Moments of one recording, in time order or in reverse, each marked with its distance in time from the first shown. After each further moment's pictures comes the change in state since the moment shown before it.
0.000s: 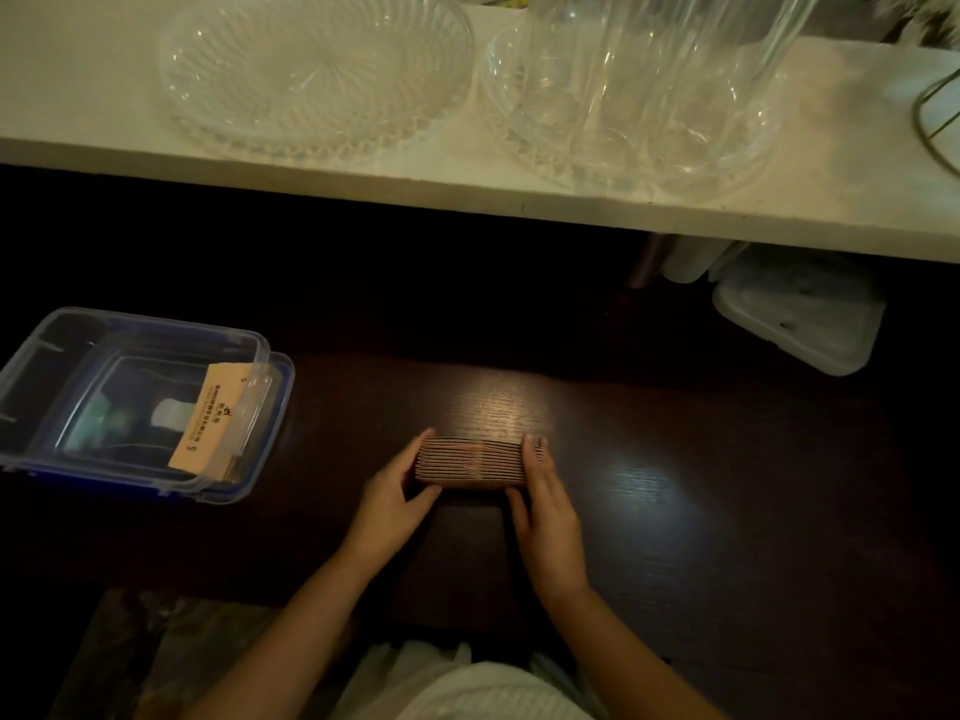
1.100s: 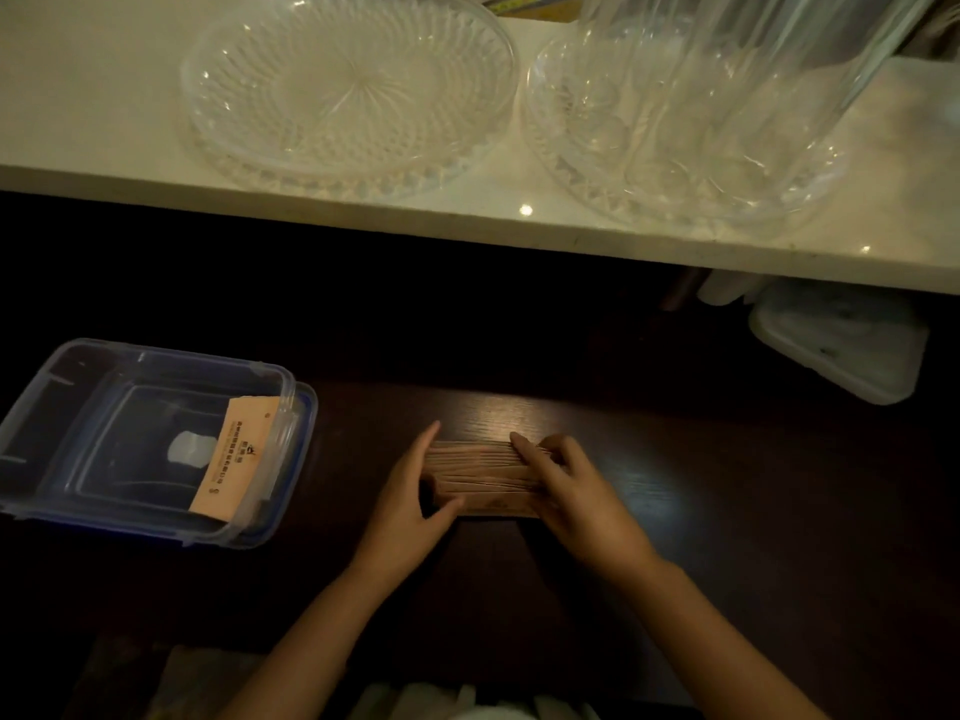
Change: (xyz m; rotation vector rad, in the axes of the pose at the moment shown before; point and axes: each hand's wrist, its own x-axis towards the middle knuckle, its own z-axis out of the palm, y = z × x) left_hand 0.019 0.019 -0.031 0.122 0.033 0.071; right_hand 0.066 -0.013 -0.024 -0.246 -0.321 -0.335
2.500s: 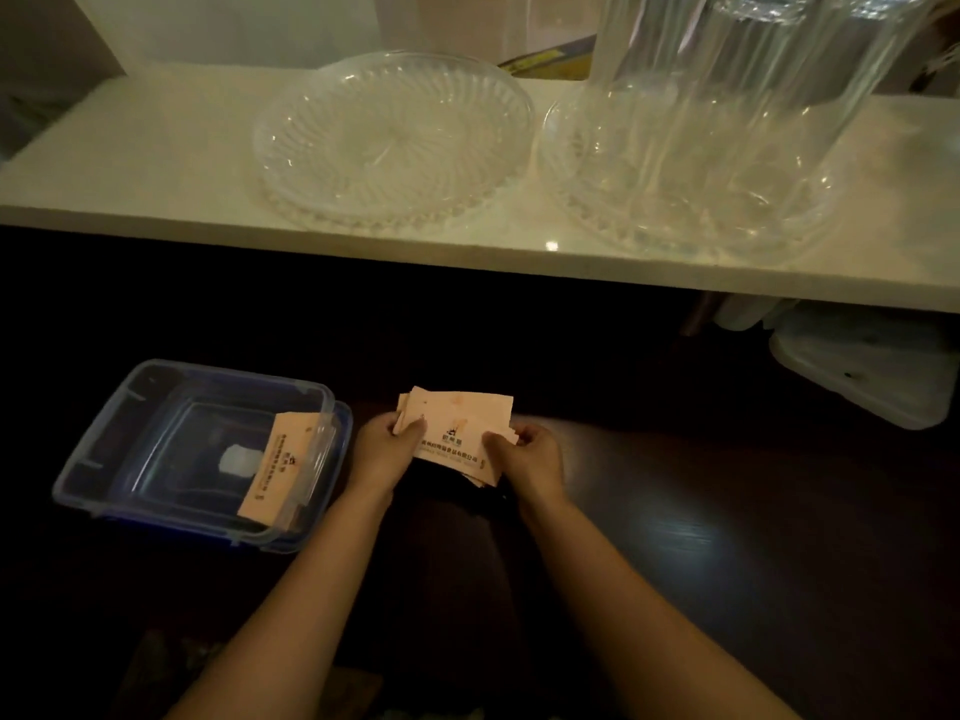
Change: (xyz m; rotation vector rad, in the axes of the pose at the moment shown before) left_hand 0.057 0.018 -0.049 -0.212 0.312 -0.354; right_hand 0.083 -0.067 0.020 0.985 0.216 0.866
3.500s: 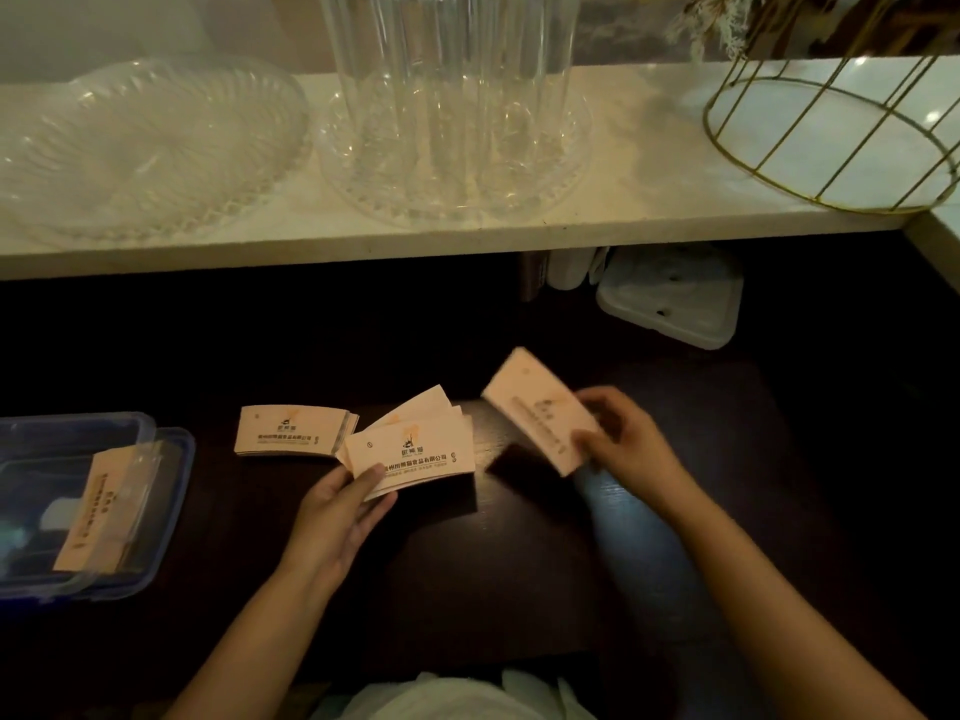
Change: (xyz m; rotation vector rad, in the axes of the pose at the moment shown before) left_hand -0.109 0.007 0.089 -0.523 -0.259 -0.250; right_hand -0.031 0.009 -0.266 -0.344 0.033 -0.505
